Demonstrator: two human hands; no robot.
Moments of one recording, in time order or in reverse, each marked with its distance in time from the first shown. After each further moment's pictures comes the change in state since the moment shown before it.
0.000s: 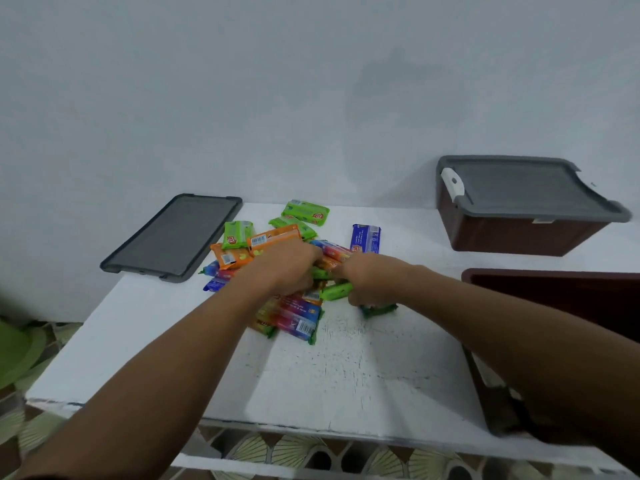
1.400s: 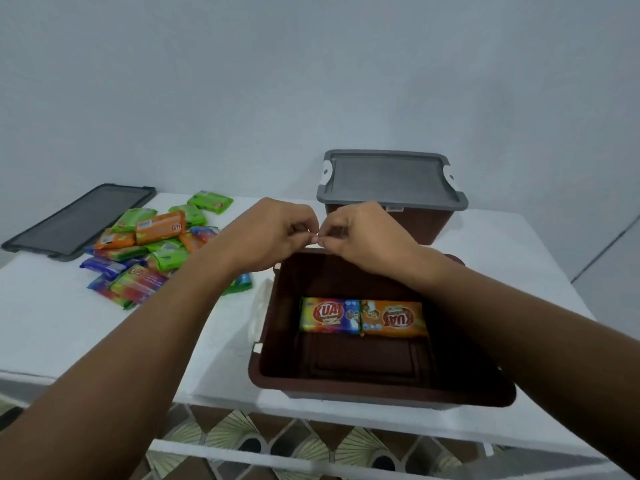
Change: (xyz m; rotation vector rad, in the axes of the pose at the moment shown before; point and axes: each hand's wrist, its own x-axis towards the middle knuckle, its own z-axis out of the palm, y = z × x) left_hand 0.028 0.262 -0.046 -0.320 0.438 0.146; right_hand -0.194 0.204 0.003 0.349 0.690 -0.155
